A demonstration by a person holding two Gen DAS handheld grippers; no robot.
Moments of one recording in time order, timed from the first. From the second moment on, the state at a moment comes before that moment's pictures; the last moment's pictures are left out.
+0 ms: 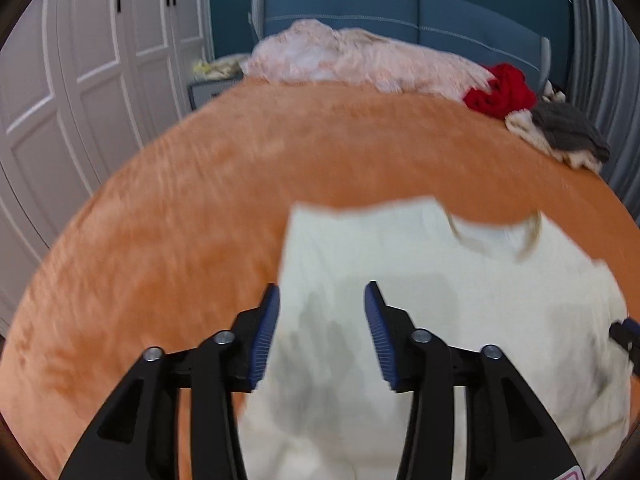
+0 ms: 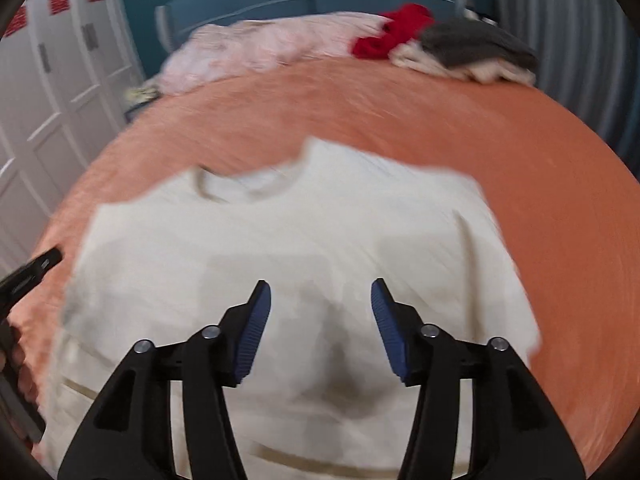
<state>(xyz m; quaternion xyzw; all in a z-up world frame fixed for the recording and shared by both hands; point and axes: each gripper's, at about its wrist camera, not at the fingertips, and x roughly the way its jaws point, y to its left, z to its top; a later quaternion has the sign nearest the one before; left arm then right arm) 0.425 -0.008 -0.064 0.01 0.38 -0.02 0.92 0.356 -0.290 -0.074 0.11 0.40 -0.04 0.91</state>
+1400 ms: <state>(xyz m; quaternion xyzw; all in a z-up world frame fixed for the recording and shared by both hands) 0.547 -0.031 -0.157 0.05 0.44 0.01 0.89 0.519 -0.251 -0.121 0.12 0.39 -0.02 0.91</state>
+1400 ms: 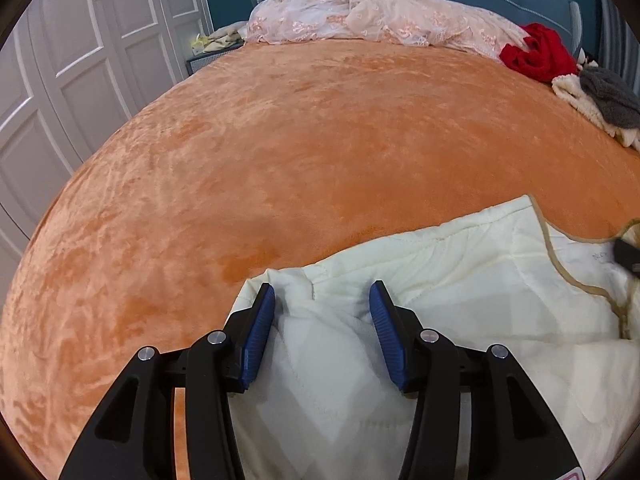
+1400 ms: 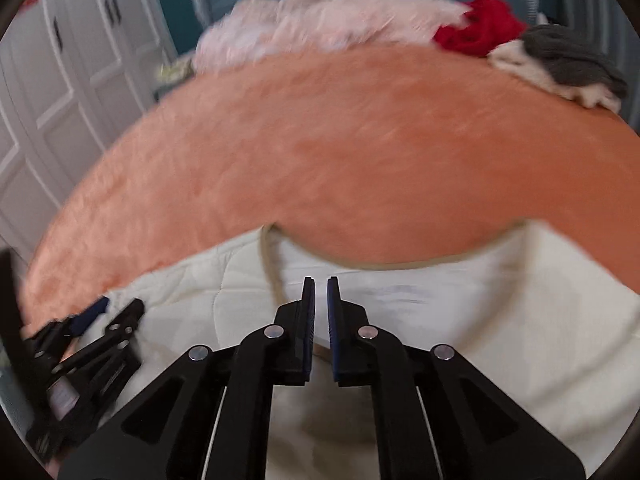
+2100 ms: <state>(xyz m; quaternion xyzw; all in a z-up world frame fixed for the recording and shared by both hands) 0.534 -0.301 -0.140 0.07 0.47 -0.23 0.85 0.448 -0.451 -0.156 0.25 0.42 -0.08 0.87</state>
